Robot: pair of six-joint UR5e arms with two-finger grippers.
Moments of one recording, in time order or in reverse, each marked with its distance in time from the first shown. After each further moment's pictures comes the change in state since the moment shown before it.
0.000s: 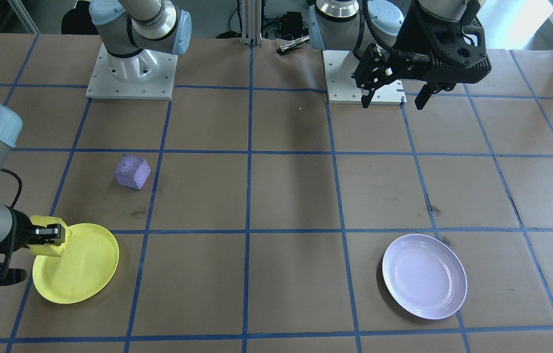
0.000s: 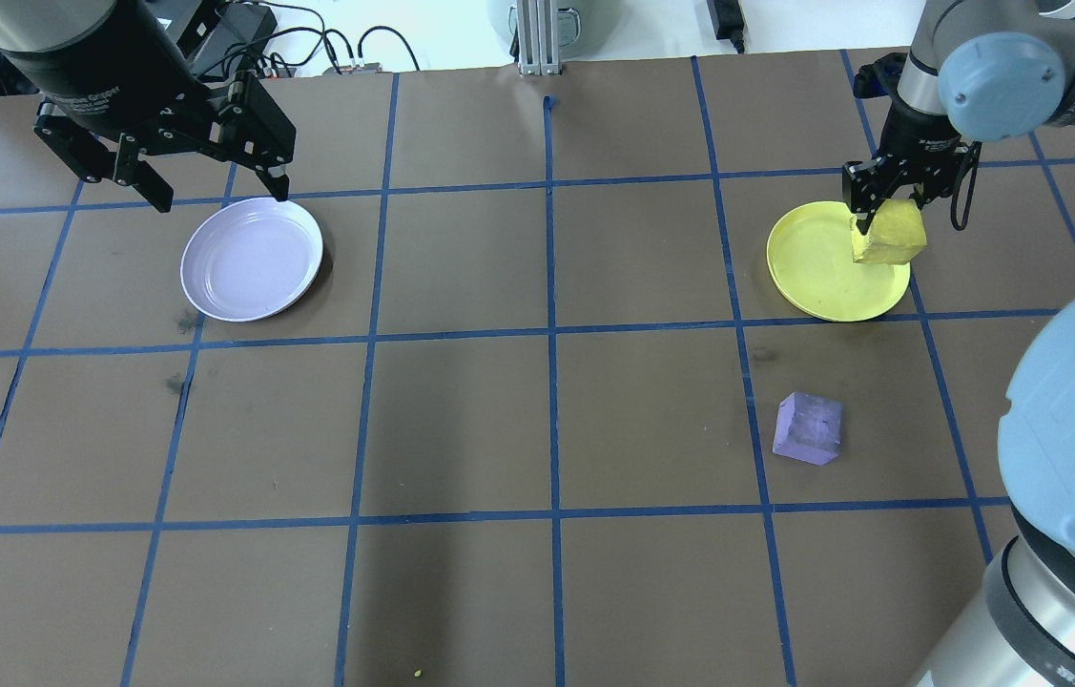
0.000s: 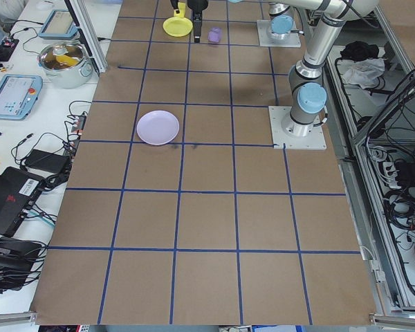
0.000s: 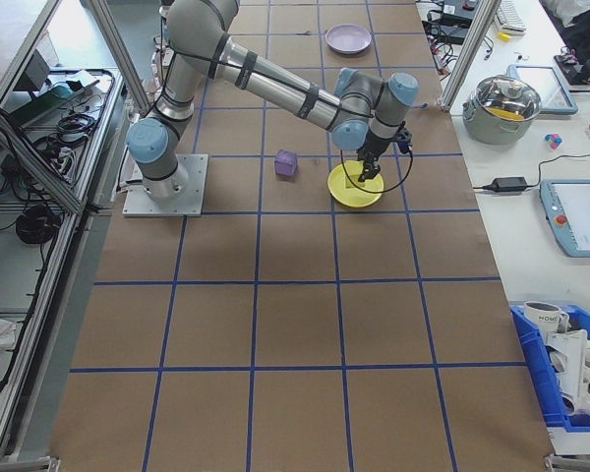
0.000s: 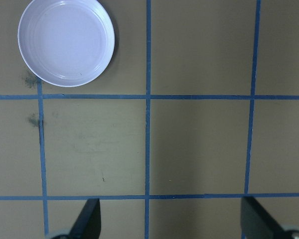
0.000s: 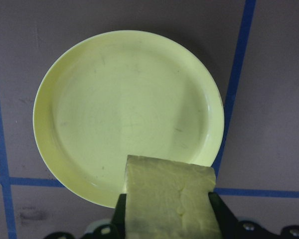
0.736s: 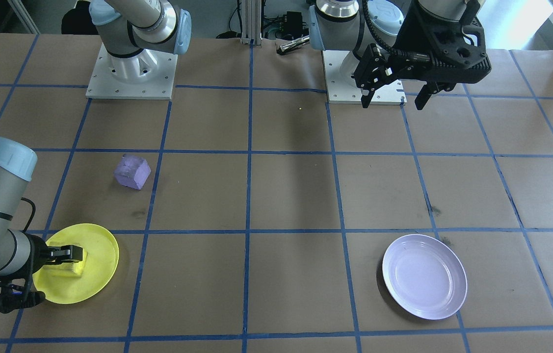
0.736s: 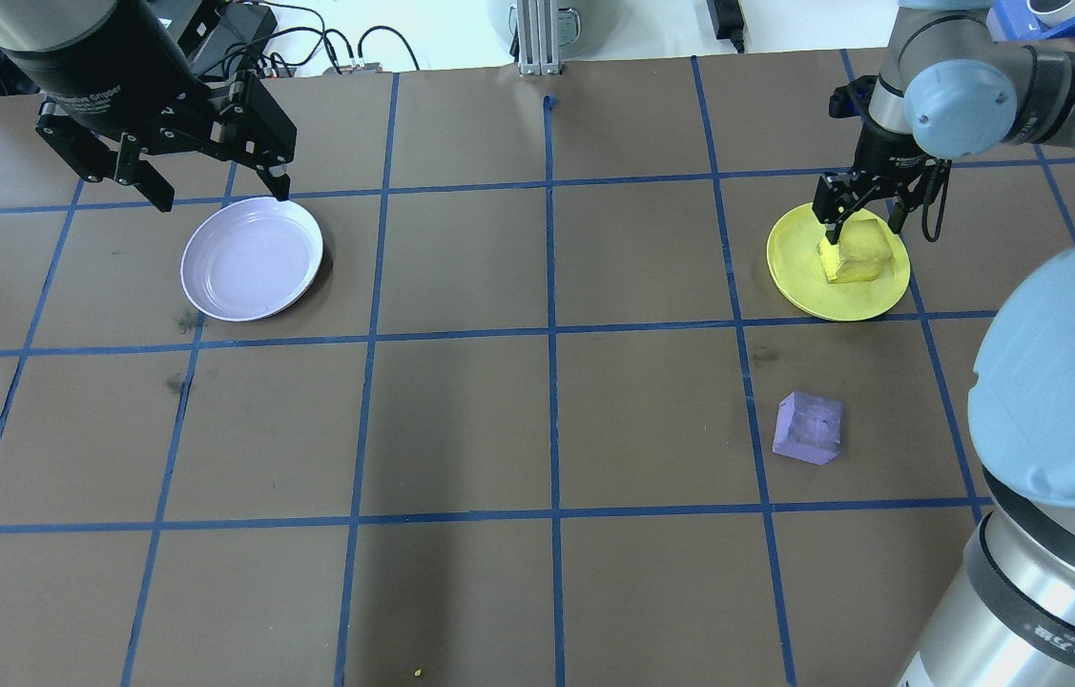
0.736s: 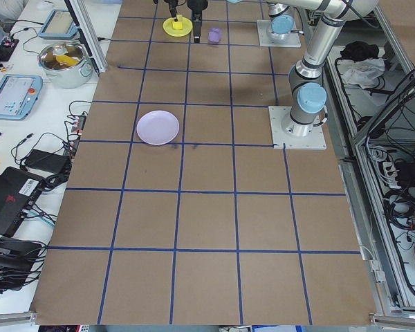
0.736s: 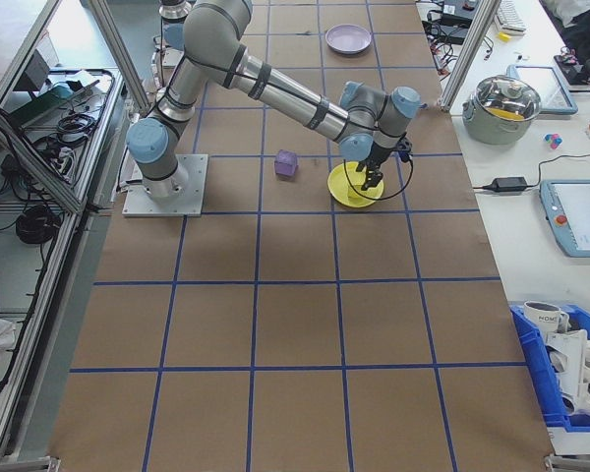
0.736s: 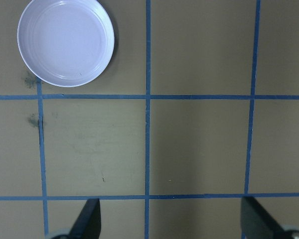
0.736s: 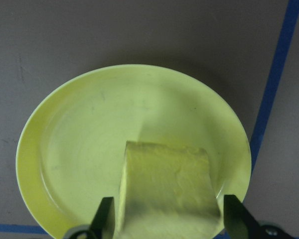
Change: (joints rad) left arm 0.000 0.000 0.000 0.000 -0.001 0.001; right arm 0.017 0.077 -0.011 -0.043 0.004 0.009
